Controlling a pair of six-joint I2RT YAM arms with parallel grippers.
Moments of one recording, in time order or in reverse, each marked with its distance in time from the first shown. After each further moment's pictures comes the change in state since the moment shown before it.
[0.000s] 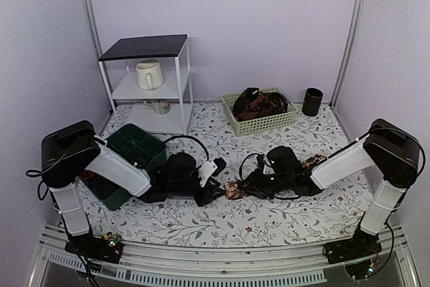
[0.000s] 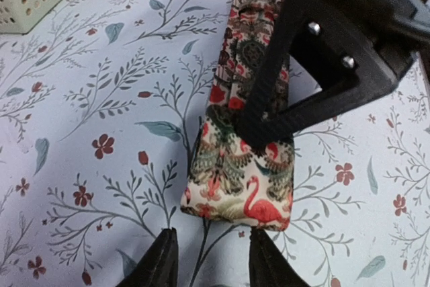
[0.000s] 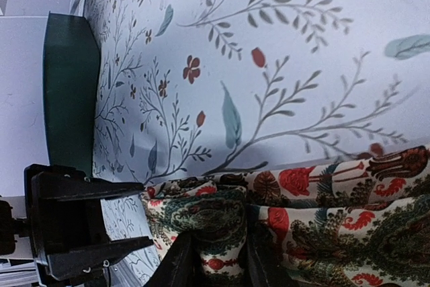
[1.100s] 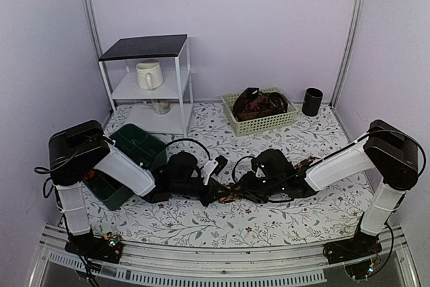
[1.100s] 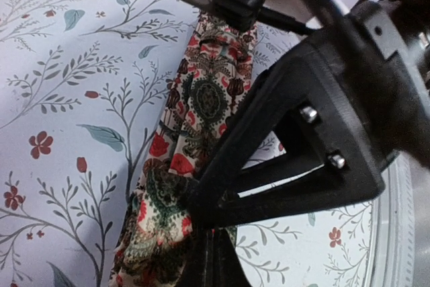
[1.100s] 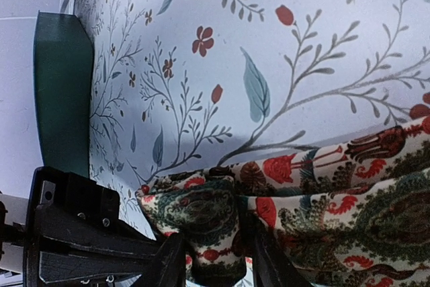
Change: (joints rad) left arm 0.018 0.058 0.014 0.109 0.184 -0.257; right arm 0.100 0.025 0.071 -0.069 0.090 0.104
